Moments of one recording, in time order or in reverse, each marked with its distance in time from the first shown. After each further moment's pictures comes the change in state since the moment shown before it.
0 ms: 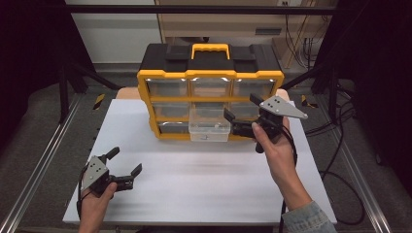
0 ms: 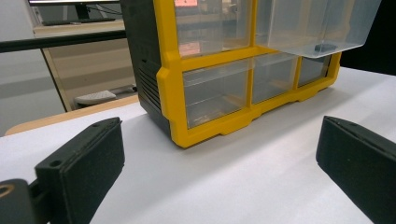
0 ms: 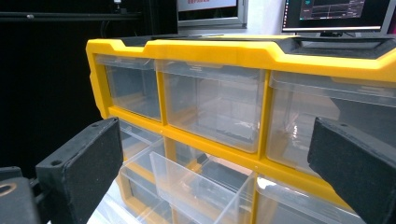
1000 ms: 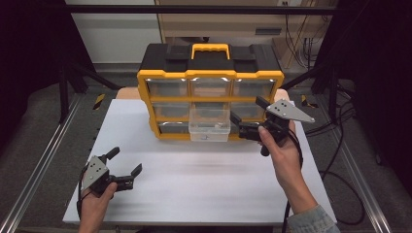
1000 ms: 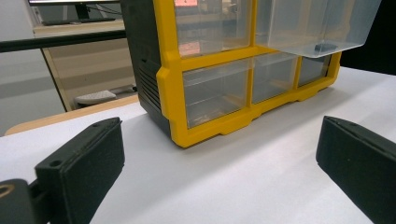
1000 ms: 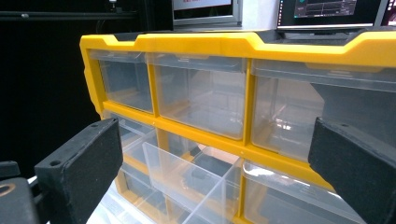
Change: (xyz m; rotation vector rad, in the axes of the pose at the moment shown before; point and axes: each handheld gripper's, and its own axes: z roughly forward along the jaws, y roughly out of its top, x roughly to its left) left arm 0.000 0.000 0.000 0.001 0.000 0.000; right arm -0.008 -0.006 -0.012 0.003 -0.013 0.009
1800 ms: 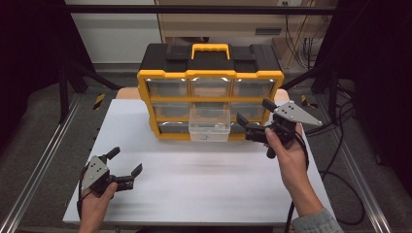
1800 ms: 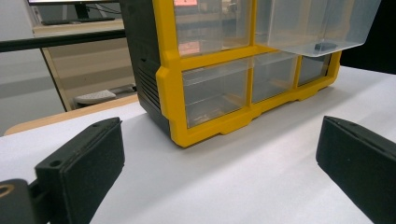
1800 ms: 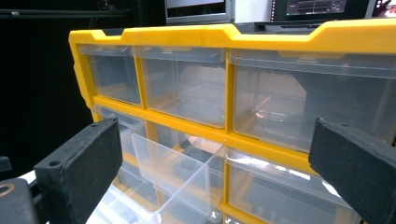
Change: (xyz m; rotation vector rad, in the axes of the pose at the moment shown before) left arm 0.000 0.000 0.000 0.001 -0.001 0.001; right arm -0.011 -0.005 -0.011 0.005 -0.024 0.004
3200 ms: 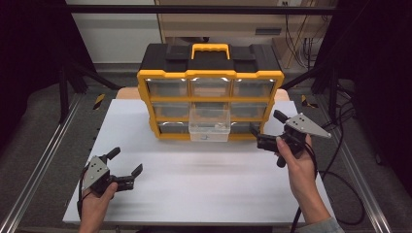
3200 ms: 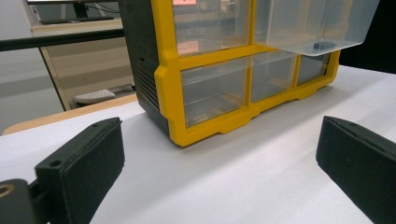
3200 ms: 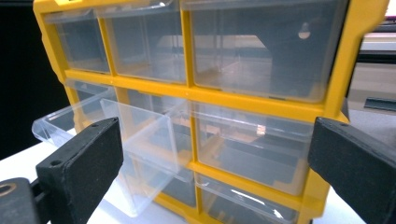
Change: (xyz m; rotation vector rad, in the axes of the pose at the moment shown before) left arm -0.001 0.000 0.000 0.004 -0.005 0.002; right arm -0.026 -0.037 -0.020 0.028 -0.052 0.026
